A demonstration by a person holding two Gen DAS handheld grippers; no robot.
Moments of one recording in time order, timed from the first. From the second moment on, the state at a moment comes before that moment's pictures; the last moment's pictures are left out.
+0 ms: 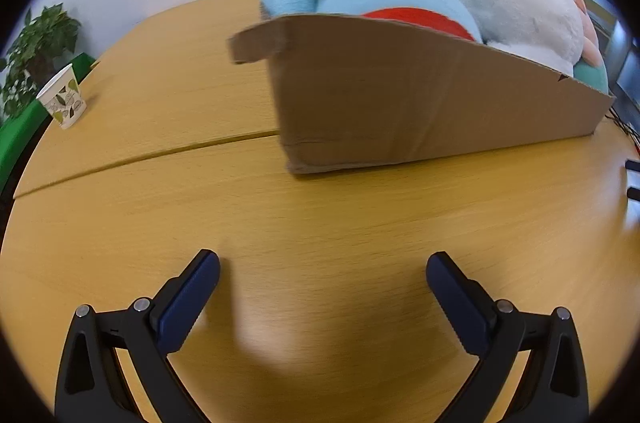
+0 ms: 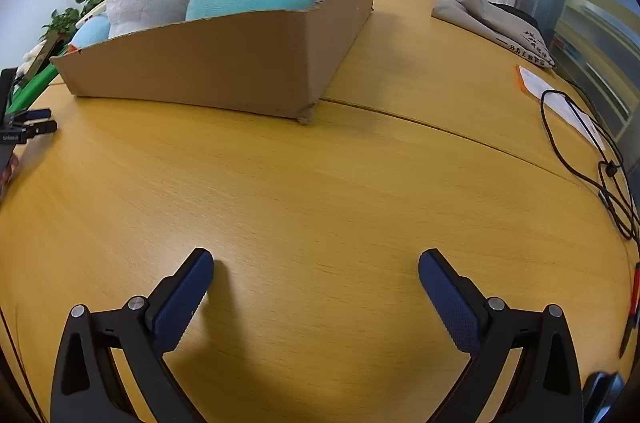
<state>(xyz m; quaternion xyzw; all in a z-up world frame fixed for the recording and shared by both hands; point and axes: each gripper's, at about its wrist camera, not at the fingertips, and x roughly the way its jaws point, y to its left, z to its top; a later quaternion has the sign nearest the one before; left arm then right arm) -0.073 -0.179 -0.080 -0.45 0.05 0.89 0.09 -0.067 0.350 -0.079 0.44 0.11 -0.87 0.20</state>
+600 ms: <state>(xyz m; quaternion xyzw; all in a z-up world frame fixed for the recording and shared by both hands) -0.086 -0.294 -0.078 -0.44 0.12 0.86 0.24 -0.100 0.378 -0.083 0.42 0.16 -0.84 0.30</state>
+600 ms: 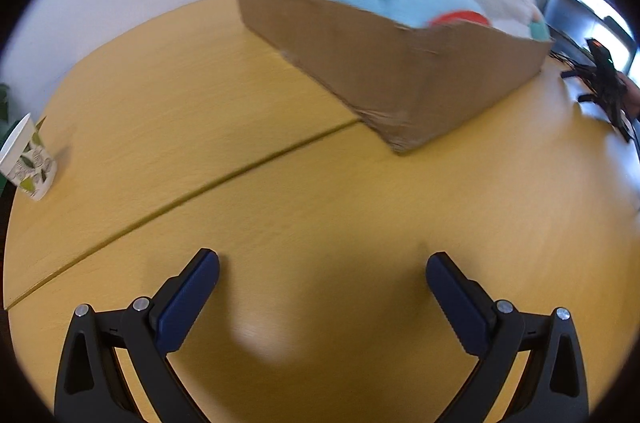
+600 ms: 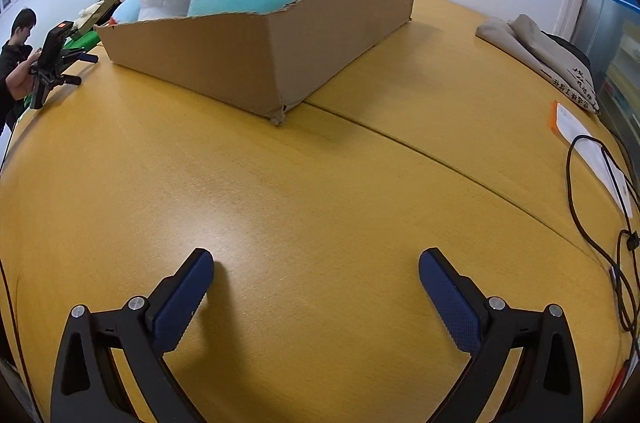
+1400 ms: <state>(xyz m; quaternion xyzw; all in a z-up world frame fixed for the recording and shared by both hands) -0.098 -0.306 -0.076 -0.44 0.13 0.86 0.25 -0.101 0.386 -0.083 0.42 0.17 -0.84 0.31</state>
